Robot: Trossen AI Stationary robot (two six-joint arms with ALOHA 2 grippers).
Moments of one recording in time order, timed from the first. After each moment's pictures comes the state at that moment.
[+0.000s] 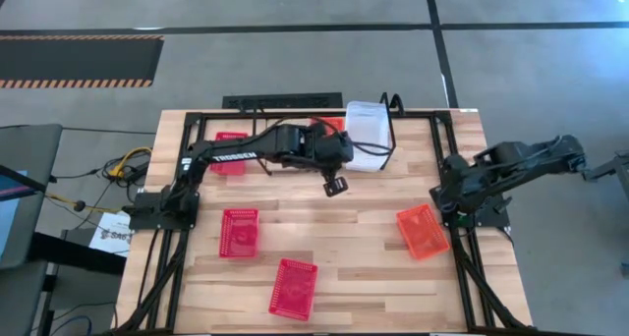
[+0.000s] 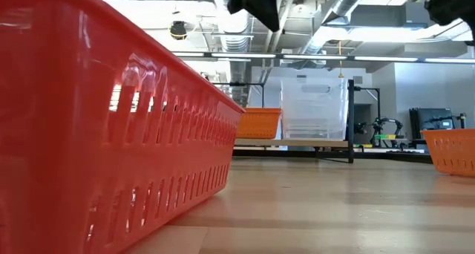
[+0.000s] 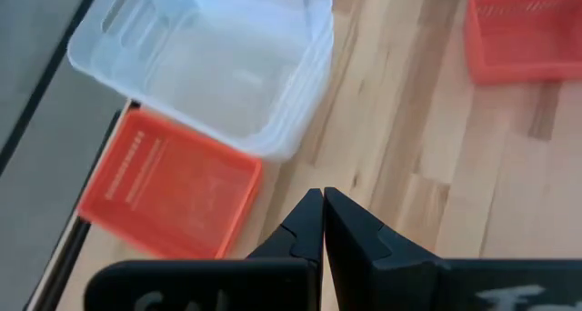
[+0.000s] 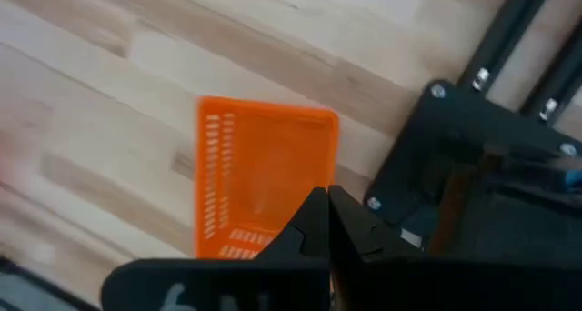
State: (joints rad) left arm 0.03 2.09 2.32 -1.22 -0.31 -0.19; right arm 0.28 0.77 0.97 -1.55 0.09 1.44
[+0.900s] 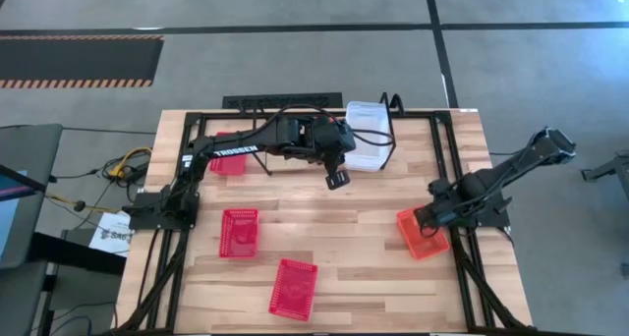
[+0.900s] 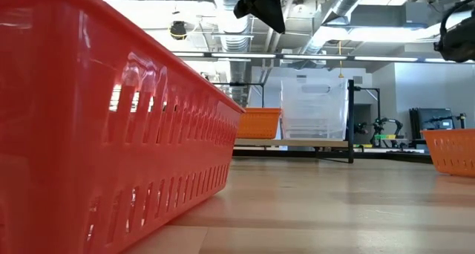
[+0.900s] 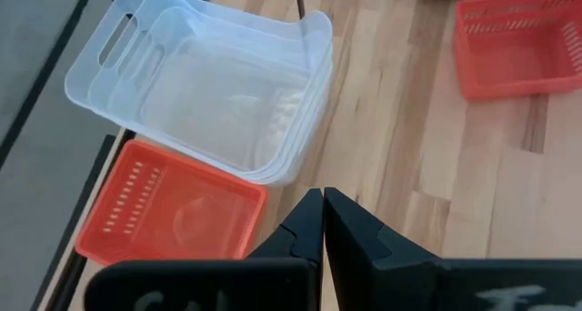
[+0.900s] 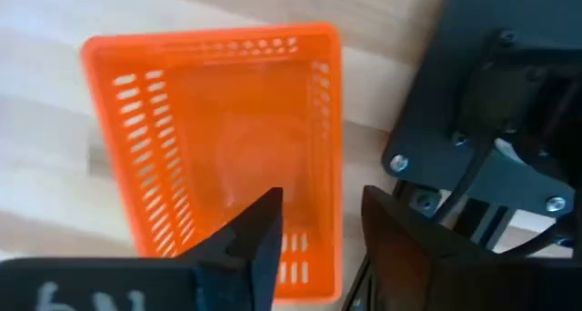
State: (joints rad) left arm 0.08 2.09 2.32 -1.15 -0.24 -0.11; right arm 0.47 0.94 0.72 -1.33 0.01 1.78
